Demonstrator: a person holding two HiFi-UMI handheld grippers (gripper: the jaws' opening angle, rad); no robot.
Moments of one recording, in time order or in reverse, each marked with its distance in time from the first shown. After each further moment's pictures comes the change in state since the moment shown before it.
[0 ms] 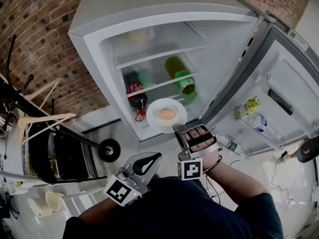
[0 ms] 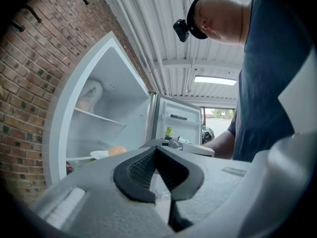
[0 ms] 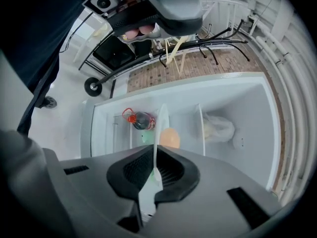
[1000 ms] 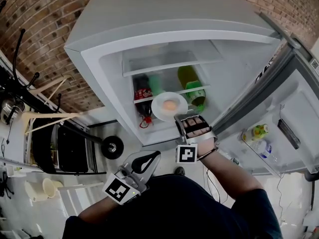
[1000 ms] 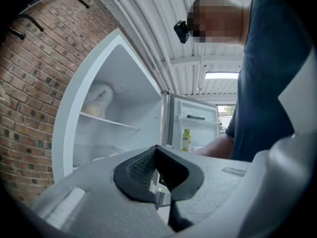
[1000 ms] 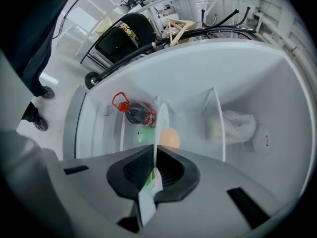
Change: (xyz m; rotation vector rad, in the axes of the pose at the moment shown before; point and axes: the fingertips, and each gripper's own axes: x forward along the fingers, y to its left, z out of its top) left arm 0.036 0.045 0.014 0.018 -0.018 0.147; right arm 0.115 0.007 -0.034 -0.032 -0.040 0.075
